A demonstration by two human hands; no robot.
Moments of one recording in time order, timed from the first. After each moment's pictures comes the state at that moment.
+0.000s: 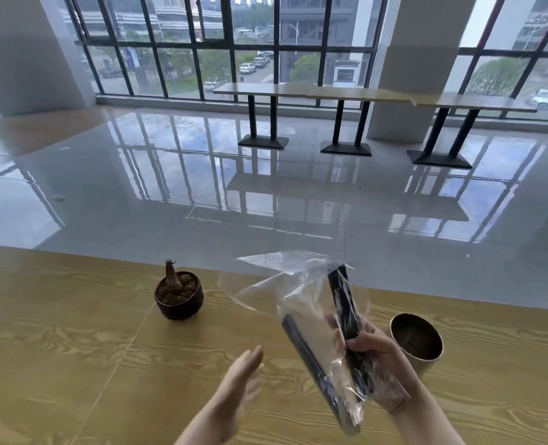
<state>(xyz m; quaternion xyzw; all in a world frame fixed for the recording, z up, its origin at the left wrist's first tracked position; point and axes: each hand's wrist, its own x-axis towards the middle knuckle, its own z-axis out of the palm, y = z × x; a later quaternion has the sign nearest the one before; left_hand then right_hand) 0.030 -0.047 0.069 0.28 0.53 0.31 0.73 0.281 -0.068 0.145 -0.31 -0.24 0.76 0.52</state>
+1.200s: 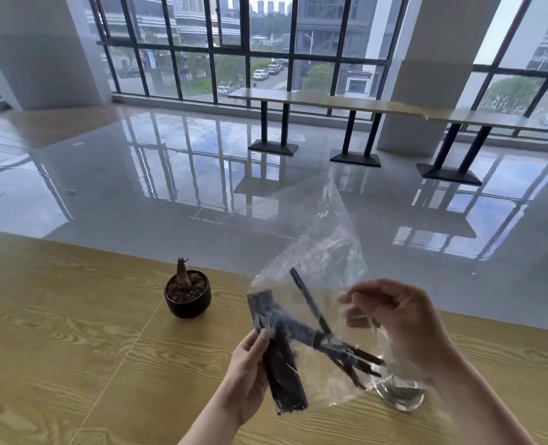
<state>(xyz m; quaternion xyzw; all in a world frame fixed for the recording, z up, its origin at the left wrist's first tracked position) 0.039 -0.033 0.076 0.25 0.33 0.48 0.78 0.285 -0.057 0.213 -0.49 -0.55 0.43 0.52</state>
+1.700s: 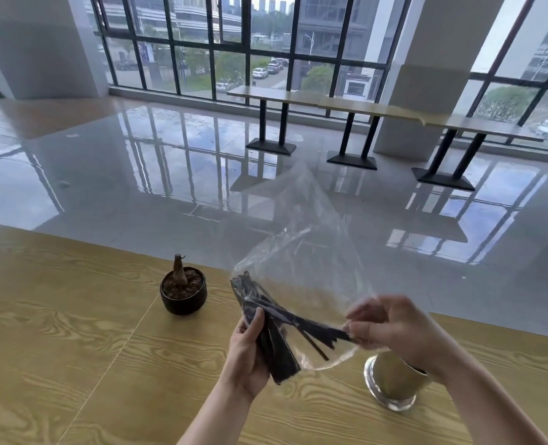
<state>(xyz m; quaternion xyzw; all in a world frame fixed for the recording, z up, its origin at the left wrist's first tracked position) 0.055 -0.015 0.096 0.13 0.28 0.56 0.77 0.296 -0.062 0.226 -0.57 -0.60 0.45 0.35</state>
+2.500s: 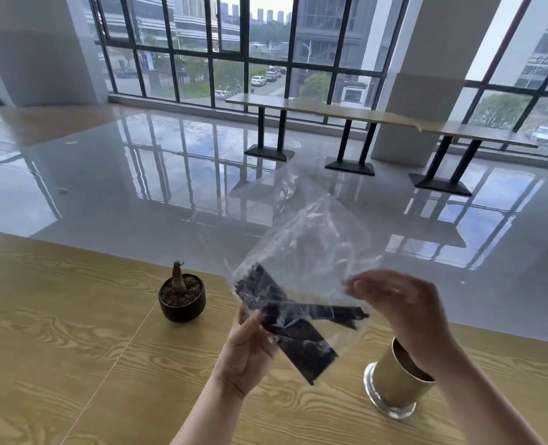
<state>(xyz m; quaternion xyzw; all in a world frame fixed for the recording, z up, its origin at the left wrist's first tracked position) 0.048 -0.003 0.123 0.21 0.09 0.53 0.81 0.282 -0.055 0.252 -0.46 -0.63 0.29 0.55</state>
